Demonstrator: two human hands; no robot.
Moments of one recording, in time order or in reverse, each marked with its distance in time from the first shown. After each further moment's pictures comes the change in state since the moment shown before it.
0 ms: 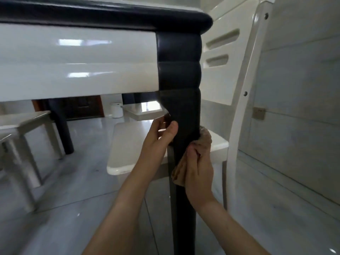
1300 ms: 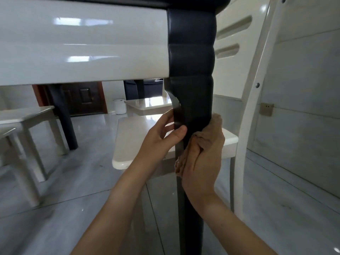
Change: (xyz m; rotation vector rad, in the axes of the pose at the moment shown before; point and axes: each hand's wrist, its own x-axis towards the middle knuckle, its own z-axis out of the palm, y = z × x) left_hand -0.003 -0.008 -0.019 0.092 -0.111 0.065; right_hand 0.007 0.010 0.021 -0.155 0.203 -0.176
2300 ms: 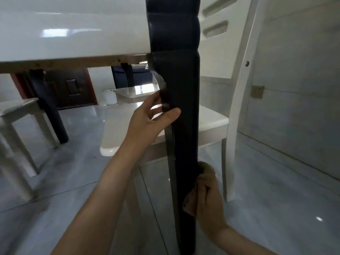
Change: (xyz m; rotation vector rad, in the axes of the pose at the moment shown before) left_hand 0.000 0.003 0.004 0.023 0.020 0.029; right_hand -0.093 0.046 -0.073 0.030 -0.220 0.424
